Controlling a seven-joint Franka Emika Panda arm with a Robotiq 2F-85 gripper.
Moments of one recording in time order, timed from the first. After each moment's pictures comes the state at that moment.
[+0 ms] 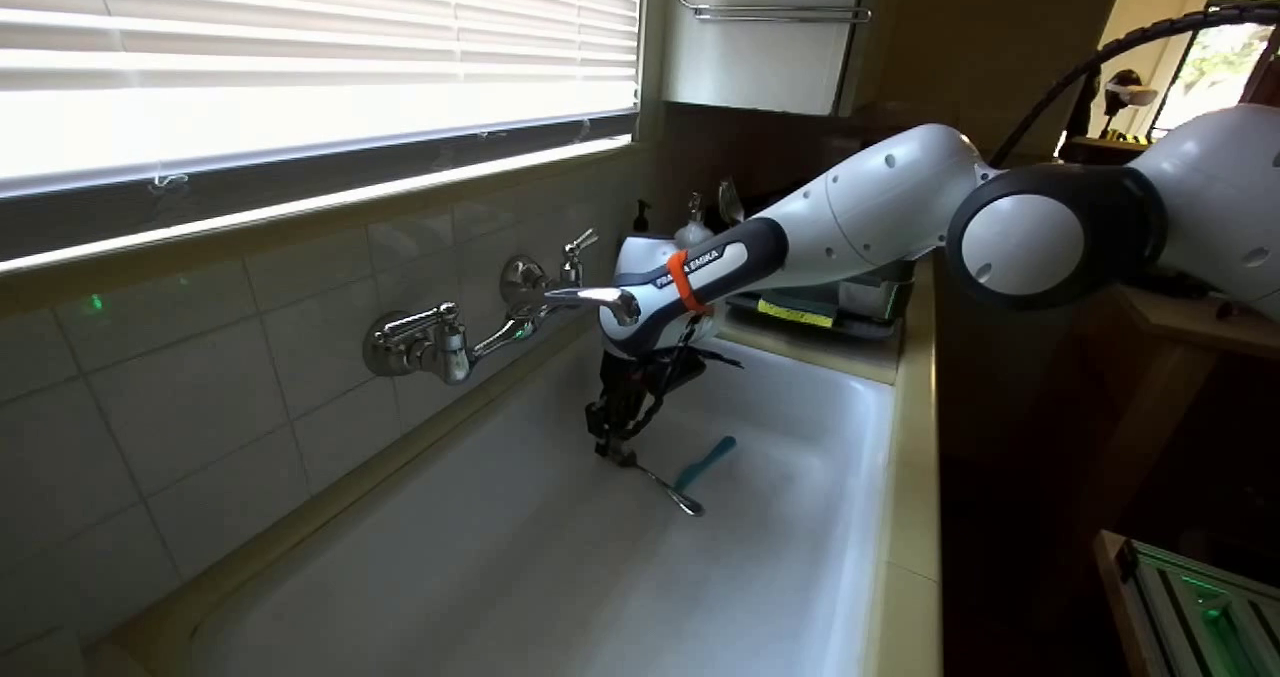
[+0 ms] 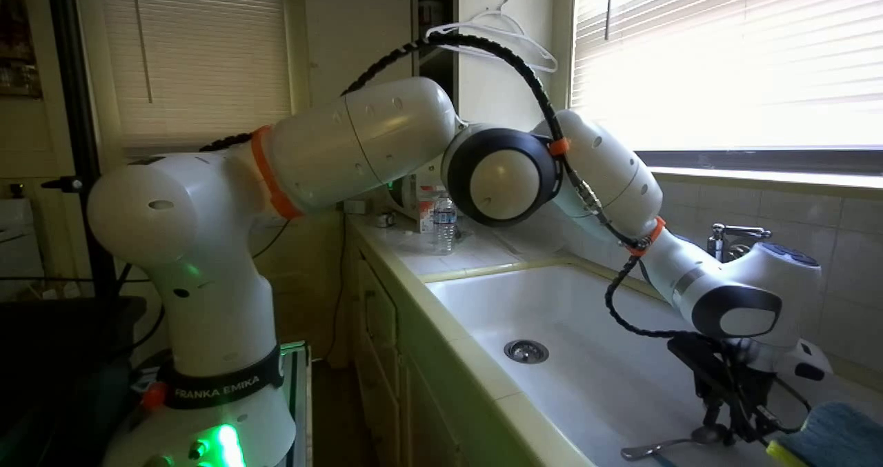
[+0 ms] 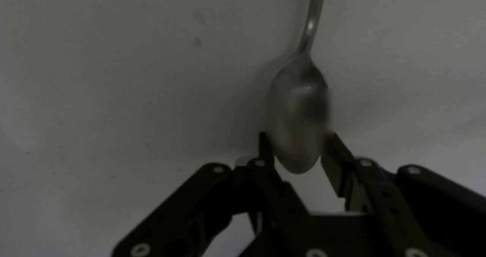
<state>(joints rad) -0.31 1.19 0.09 -1.08 0.11 2.30 -0.25</state>
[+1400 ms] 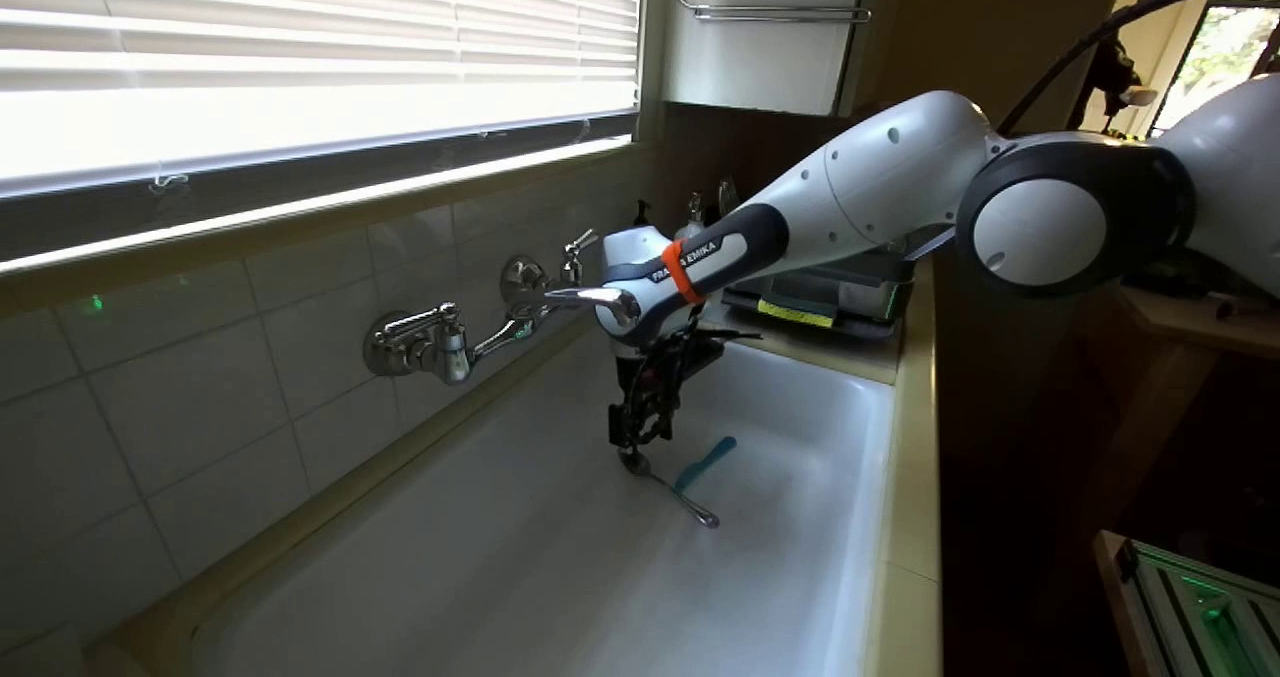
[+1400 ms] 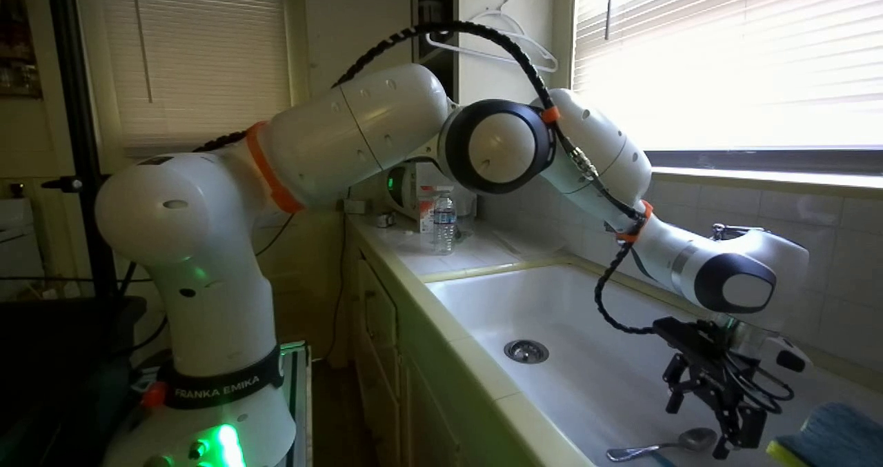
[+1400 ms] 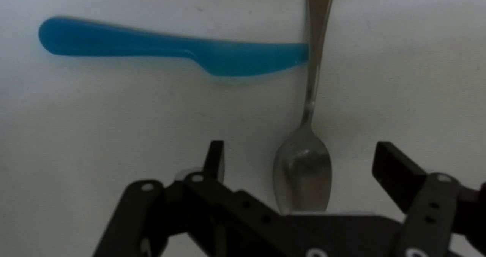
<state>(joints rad) -0.22 1.11 -0.02 -1.13 0.05 2.02 -0.14</state>
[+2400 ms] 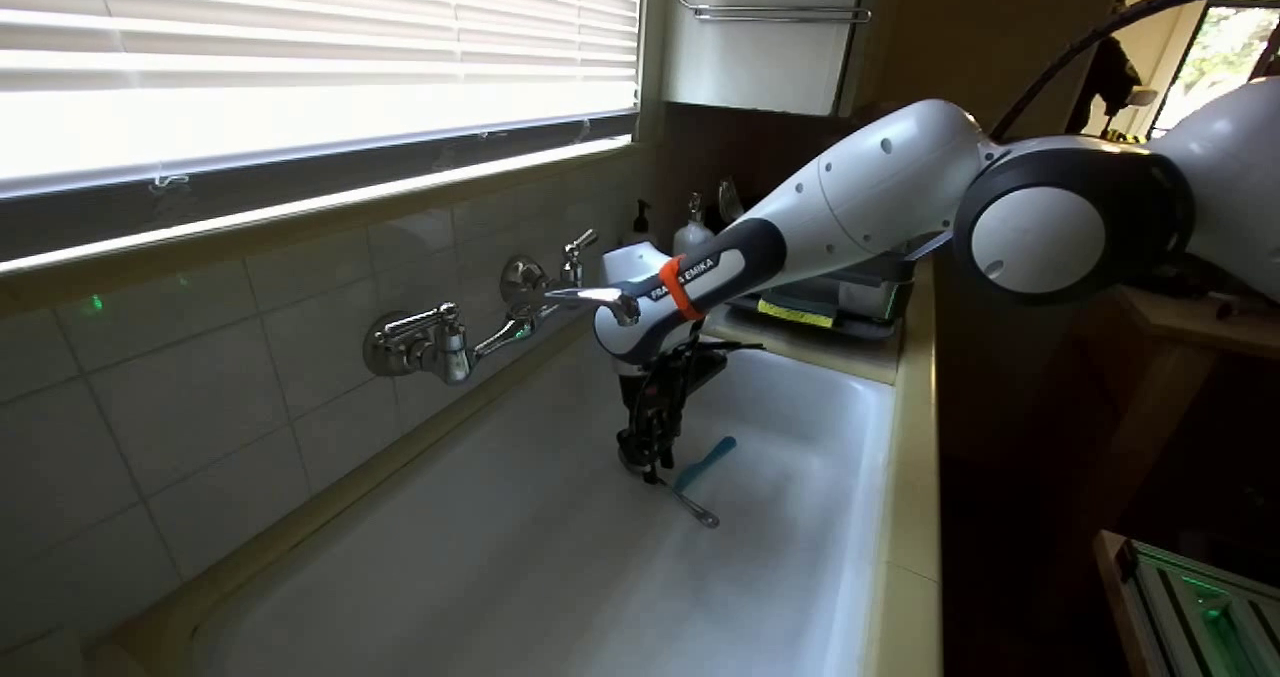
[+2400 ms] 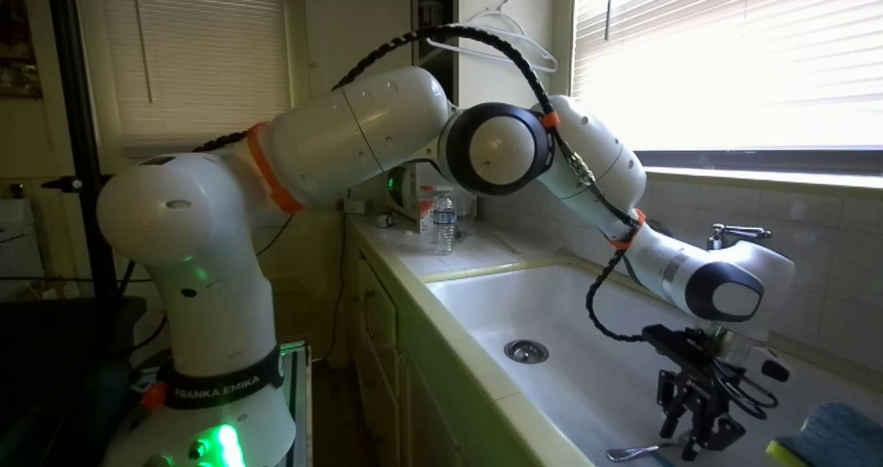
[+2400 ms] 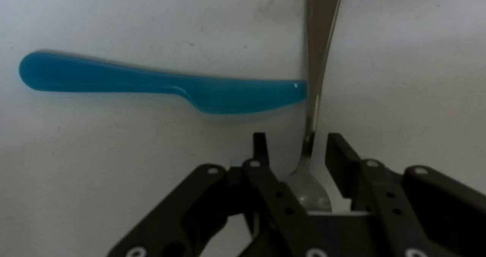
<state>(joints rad) -0.20 1.12 -0.03 -1.16 0.04 2.00 -0.13</state>
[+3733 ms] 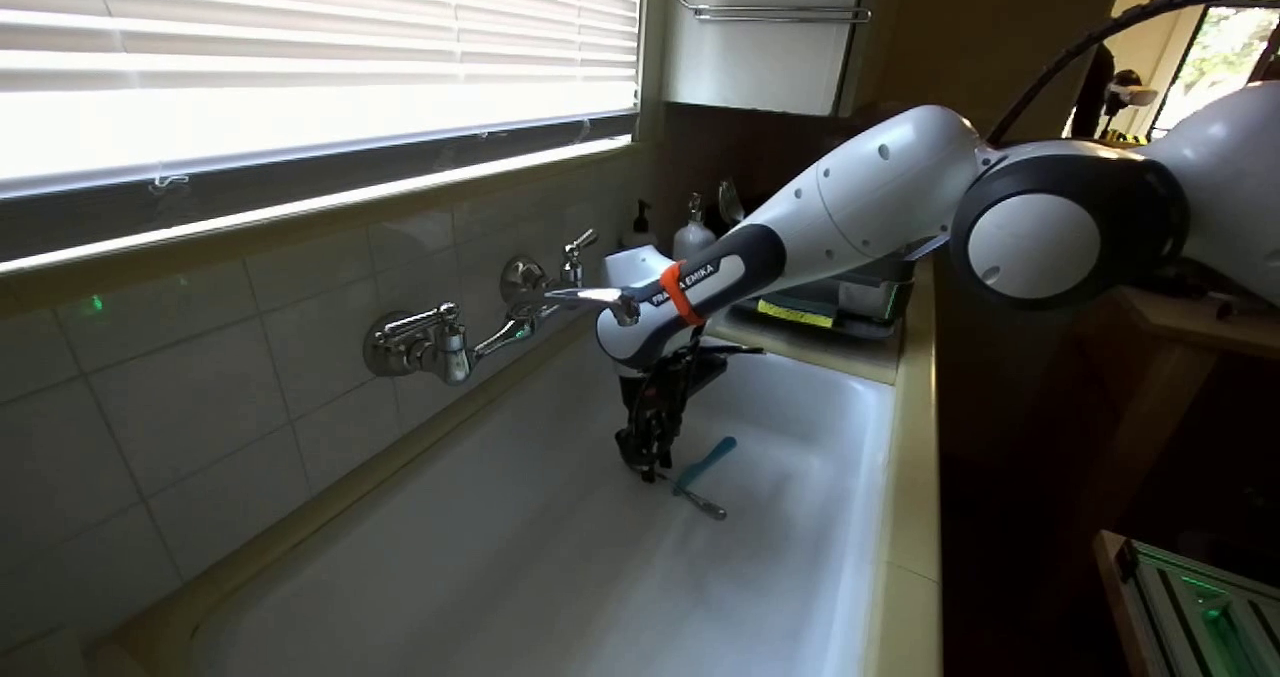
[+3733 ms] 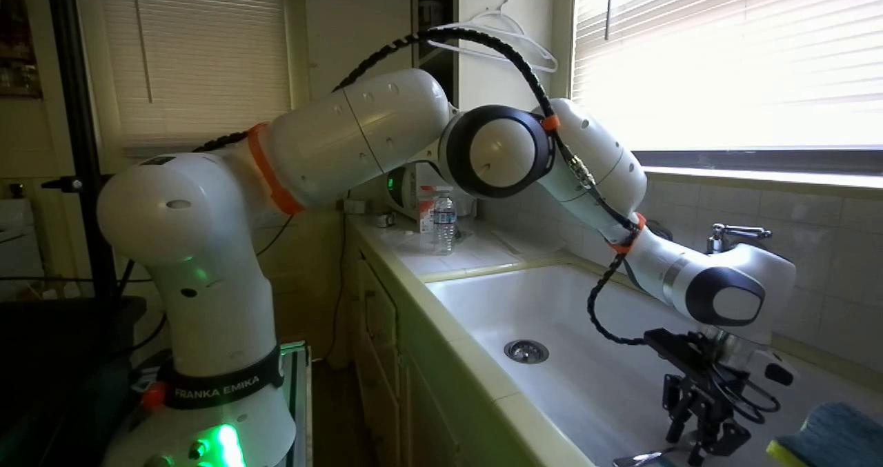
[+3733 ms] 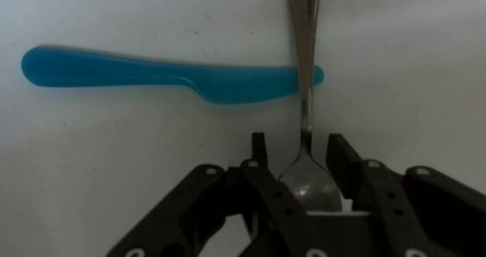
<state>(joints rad) -0.20 1.13 -0.04 -1.16 0.04 2.04 -0.10</state>
